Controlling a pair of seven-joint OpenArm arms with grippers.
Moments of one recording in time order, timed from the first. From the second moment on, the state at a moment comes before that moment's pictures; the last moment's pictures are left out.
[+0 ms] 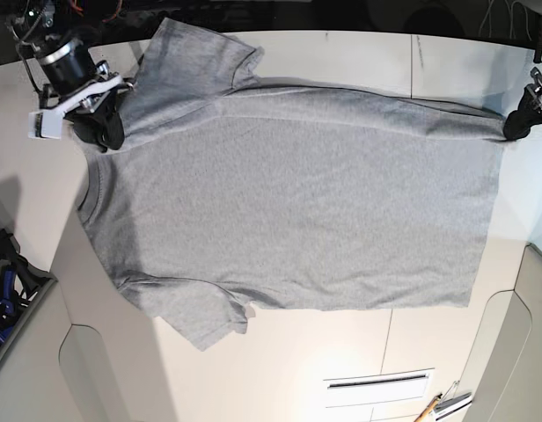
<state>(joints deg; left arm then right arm) 25.0 -33.3 -39.7 74.6 -77.3 -35.0 57.1 -31.1 3.7 23.0 111.2 34.9 26.5 -33.6</state>
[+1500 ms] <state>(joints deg) 17.3 -33.7 -37.6 74.6 -55.9 -34.8 43.9 -11.4 3.5 23.1 94.7 28.8 24.3 -31.3</state>
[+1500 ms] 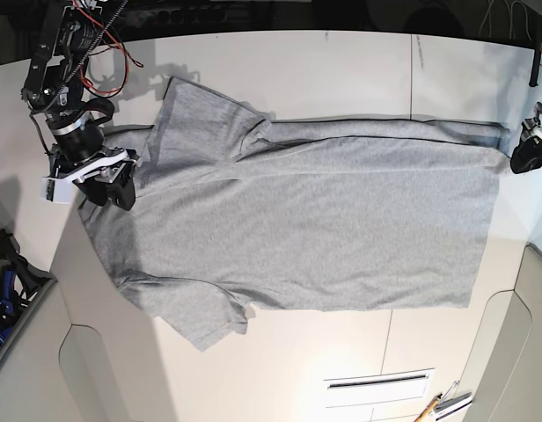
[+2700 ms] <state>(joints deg) 17.3 -31.7 -38.3 74.6 -70.8 -34.8 53.0 -30.5 -1.2 12.7 97.8 45.6 26.9 -41.3</state>
